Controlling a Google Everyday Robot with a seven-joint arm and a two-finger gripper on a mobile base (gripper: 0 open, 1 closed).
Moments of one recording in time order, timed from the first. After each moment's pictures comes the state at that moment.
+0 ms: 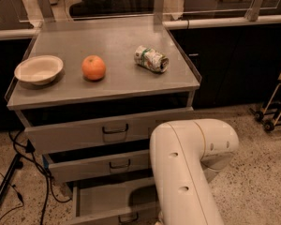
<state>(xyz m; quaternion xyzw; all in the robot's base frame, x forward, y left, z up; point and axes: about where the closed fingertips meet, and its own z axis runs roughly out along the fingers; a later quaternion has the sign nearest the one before) 0.414 -0.107 0.186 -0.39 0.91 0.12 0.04</state>
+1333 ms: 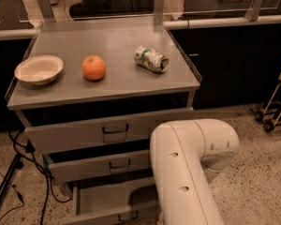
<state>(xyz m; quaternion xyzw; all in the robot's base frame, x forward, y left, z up) 0.414 -0.107 0.186 -0.39 0.91 0.12 0.04</state>
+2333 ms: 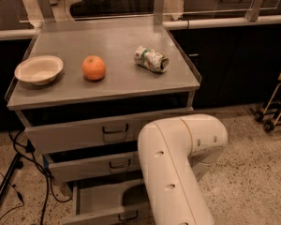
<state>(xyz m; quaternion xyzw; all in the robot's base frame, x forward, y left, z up) 0.467 -0.093 0.194 -0.44 0.88 0.11 0.11</state>
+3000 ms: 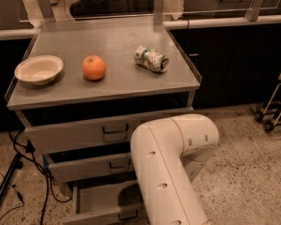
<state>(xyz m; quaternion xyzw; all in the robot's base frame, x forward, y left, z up) 0.477 -0.080 0.188 -0.46 0.88 0.10 0.12</state>
